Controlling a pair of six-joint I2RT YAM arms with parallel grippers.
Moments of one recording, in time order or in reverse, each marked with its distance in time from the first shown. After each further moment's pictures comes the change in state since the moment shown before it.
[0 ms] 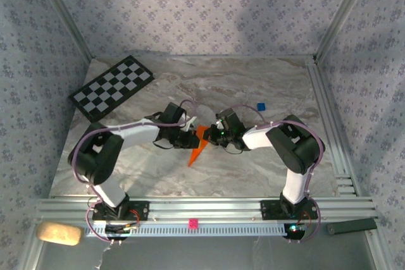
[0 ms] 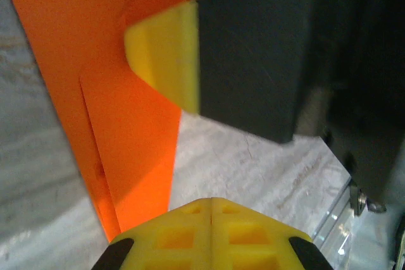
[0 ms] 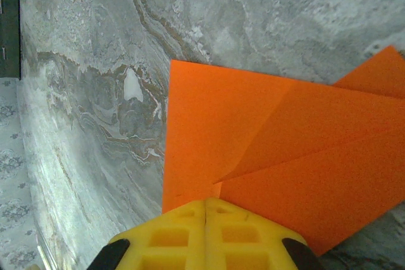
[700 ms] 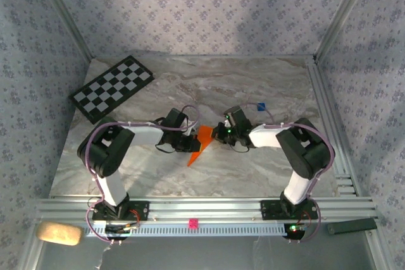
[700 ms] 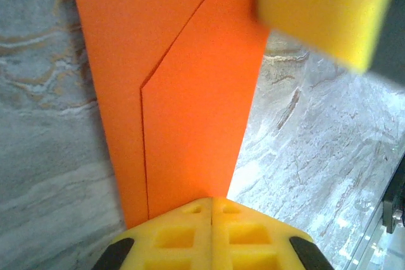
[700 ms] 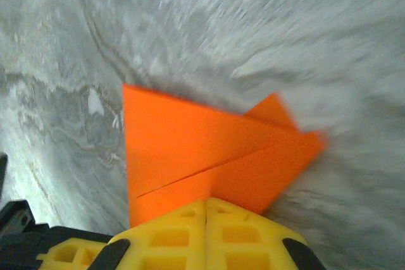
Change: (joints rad) left arm -0.013 0.086 -0.068 0.148 -0.019 0.007; right arm -0.068 -0.109 -0.006 -0.178 0.043 -0.053
